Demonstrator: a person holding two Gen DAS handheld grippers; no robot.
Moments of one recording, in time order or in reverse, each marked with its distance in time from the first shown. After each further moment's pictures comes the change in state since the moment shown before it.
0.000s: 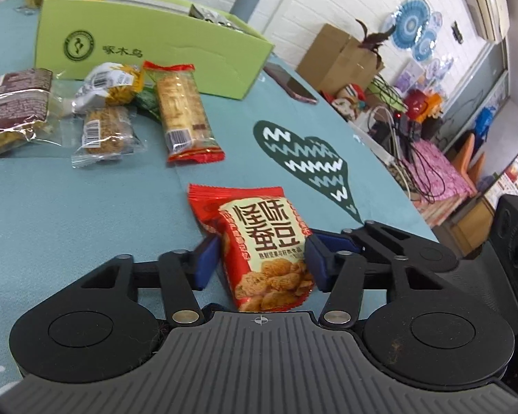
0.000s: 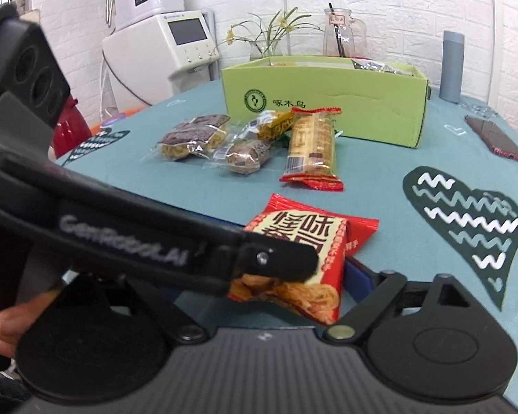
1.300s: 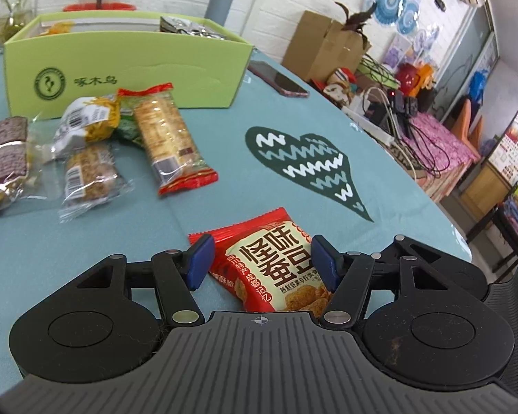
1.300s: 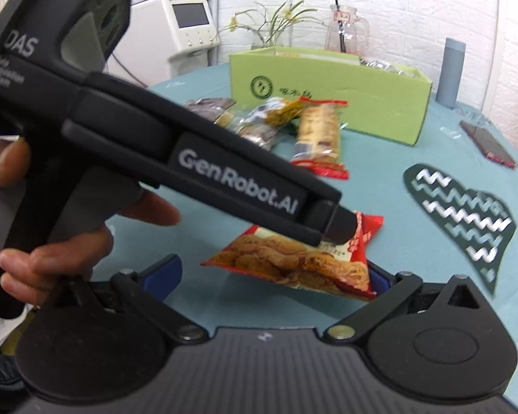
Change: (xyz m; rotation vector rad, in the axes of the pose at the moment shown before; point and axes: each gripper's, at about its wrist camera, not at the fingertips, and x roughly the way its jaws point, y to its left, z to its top) left arm 0.007 -0.006 0.018 0.146 0.025 0.005; right arm -0.002 0.024 -0.010 -0.042 0.047 -0.042
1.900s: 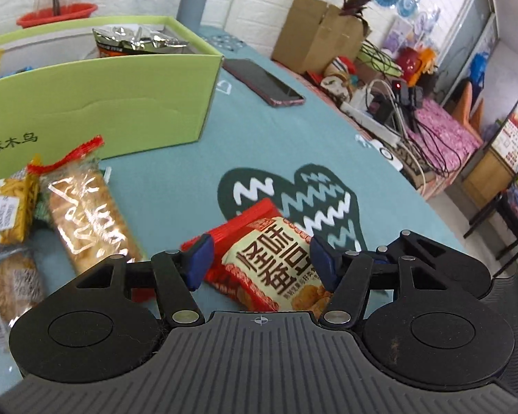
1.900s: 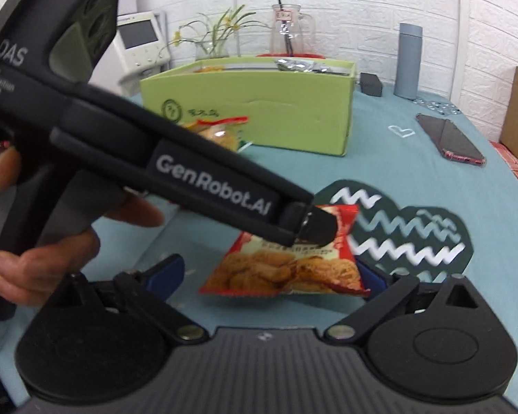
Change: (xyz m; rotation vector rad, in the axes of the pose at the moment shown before) left arm 0.077 -0.020 0.068 0.056 0.069 -0.001; right arm 0.020 -0.089 0.024 0.079 -0.027 -0.046
